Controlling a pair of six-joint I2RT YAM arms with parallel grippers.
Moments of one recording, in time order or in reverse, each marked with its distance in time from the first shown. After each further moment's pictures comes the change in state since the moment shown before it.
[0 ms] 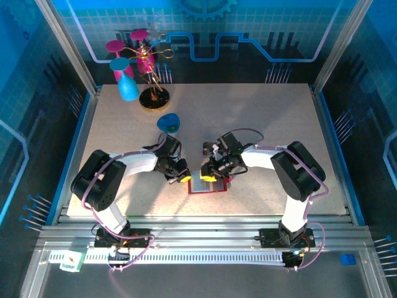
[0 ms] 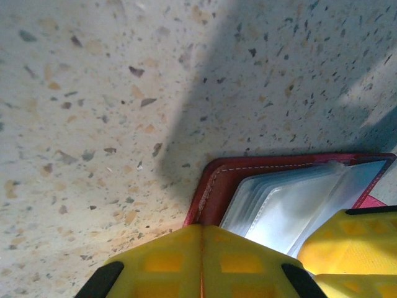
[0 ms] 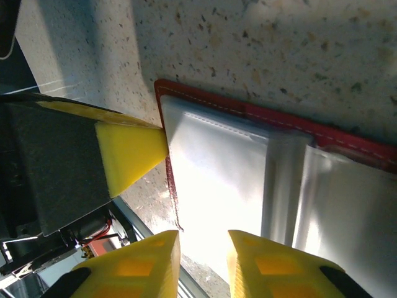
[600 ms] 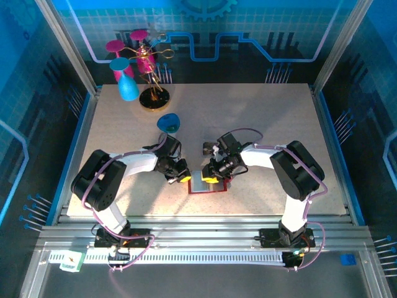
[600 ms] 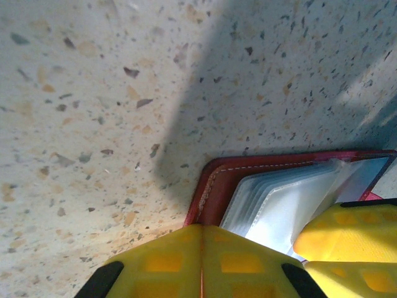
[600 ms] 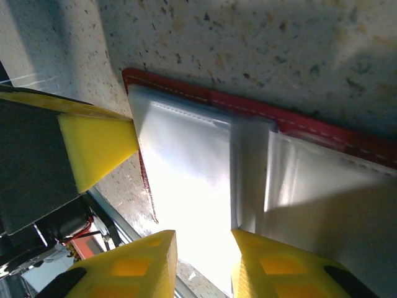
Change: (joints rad) left arm 0.000 0.002 0.000 0.000 0.003 0.019; right arm 0.000 0.008 0.022 -0.091 0.035 -0.061
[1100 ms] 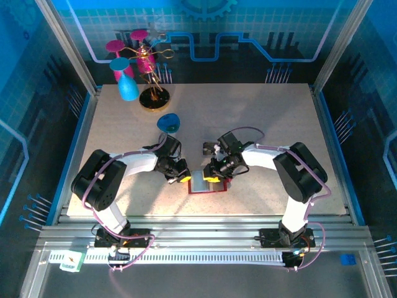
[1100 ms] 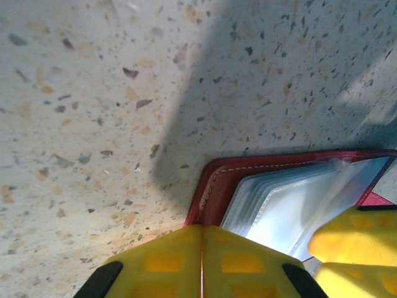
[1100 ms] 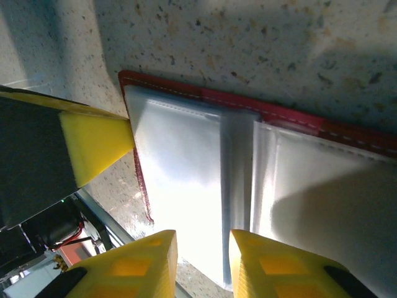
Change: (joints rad) left arm 0.001 0.002 0.000 0.000 0.001 0.004; right arm 0.002 -0.042 0.000 -0.037 0.054 -0.008
